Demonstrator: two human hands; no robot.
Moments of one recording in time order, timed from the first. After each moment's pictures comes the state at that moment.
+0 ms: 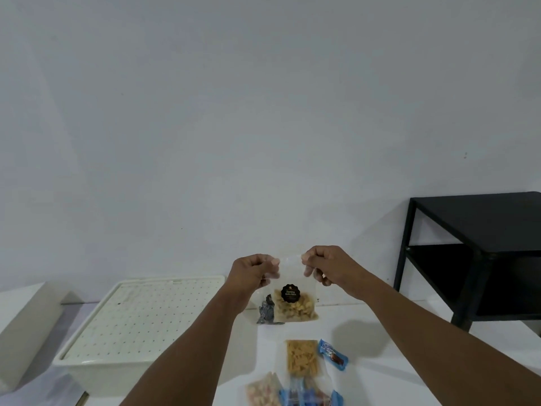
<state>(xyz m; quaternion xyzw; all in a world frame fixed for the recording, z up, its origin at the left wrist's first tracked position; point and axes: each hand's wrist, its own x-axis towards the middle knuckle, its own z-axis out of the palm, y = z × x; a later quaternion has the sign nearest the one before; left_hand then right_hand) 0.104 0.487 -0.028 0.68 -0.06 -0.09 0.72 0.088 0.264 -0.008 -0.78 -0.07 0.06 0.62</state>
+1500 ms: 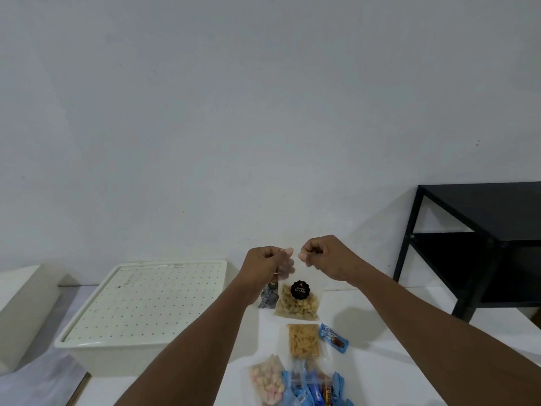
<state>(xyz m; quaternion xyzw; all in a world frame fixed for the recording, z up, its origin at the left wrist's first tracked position) 0.104 0.481 -0.043 0.67 -0.07 -0.11 0.73 0.096 0.287 -0.022 -0.87 -0.10 0.01 0.48</state>
